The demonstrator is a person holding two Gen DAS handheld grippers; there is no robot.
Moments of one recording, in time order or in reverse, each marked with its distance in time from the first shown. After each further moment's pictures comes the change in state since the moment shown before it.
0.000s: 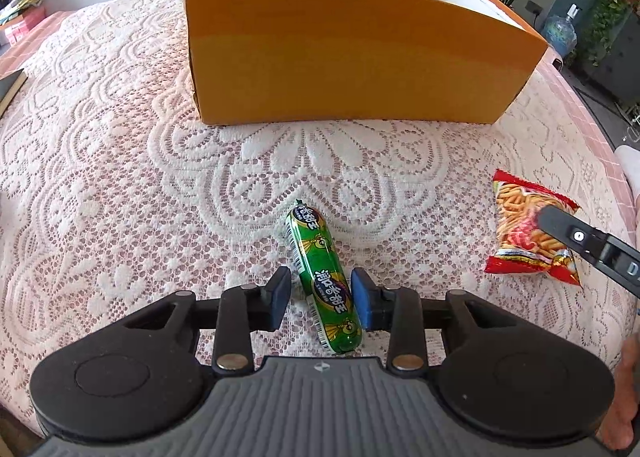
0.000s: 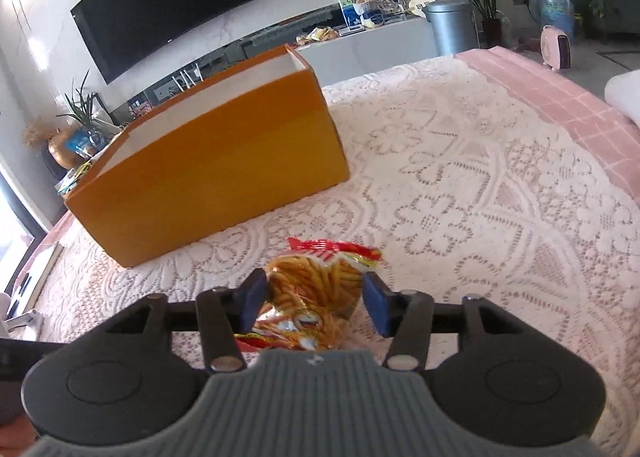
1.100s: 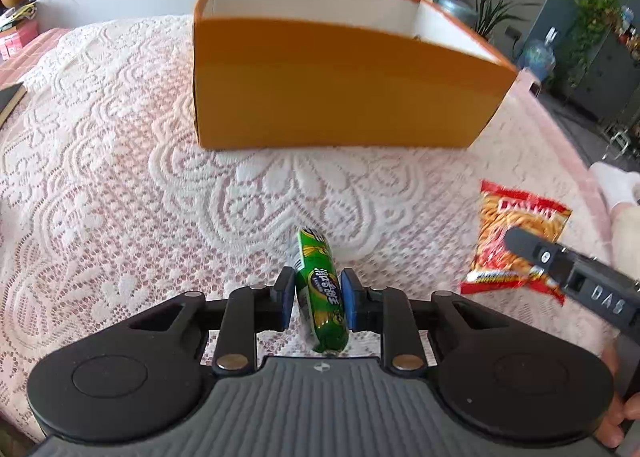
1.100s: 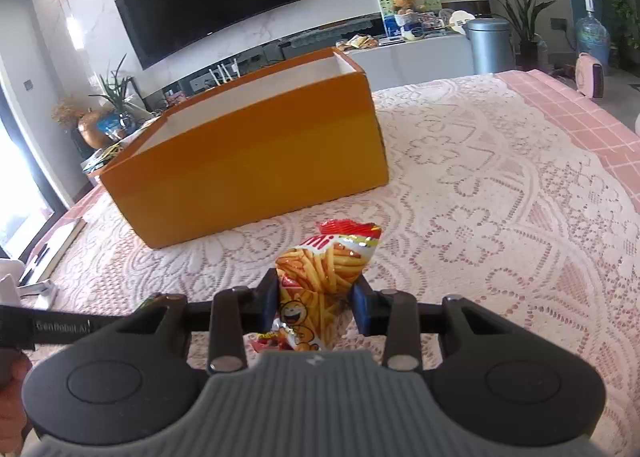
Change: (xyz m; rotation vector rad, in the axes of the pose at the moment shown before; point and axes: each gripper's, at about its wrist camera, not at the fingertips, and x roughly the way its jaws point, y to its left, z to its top) left arm -0.030 0.003 -0.006 0.001 -0.104 -0.067; right arm -0.012 0.014 -0.010 -0.109 -0.023 0.077
